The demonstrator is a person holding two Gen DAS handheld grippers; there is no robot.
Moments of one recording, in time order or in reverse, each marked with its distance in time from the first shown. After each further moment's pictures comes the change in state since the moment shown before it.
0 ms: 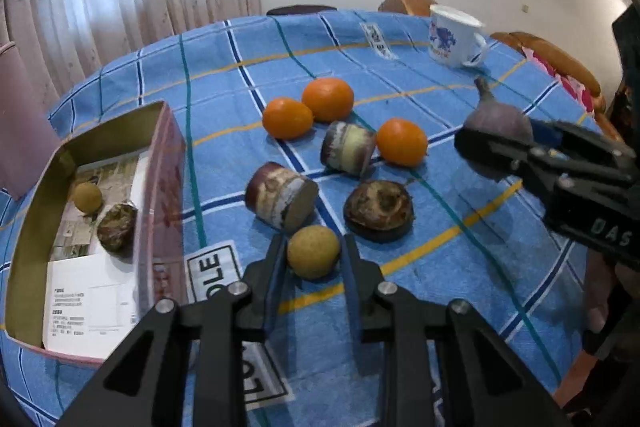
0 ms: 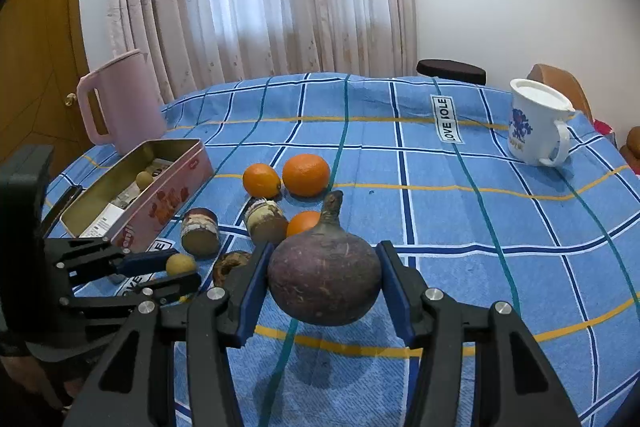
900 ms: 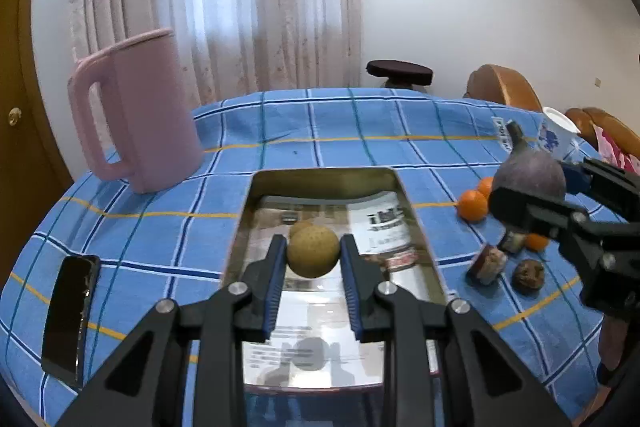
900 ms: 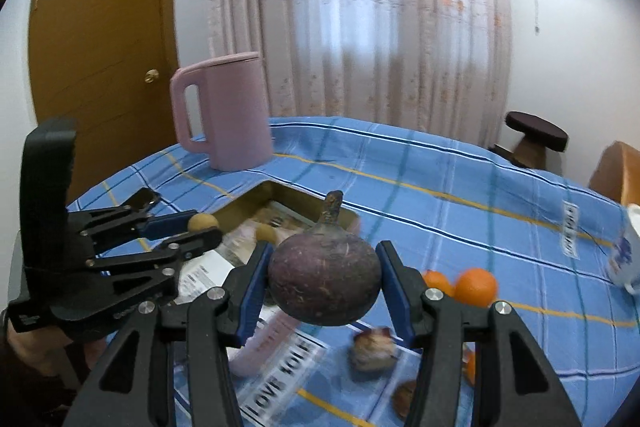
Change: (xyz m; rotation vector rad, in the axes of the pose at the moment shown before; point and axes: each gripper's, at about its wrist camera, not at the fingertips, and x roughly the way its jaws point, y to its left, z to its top) left arm -0.060 0.144 0.004 -0.210 -0.177 0.258; right arm 0.029 0.143 0.071 -0.239 -0.060 0.242
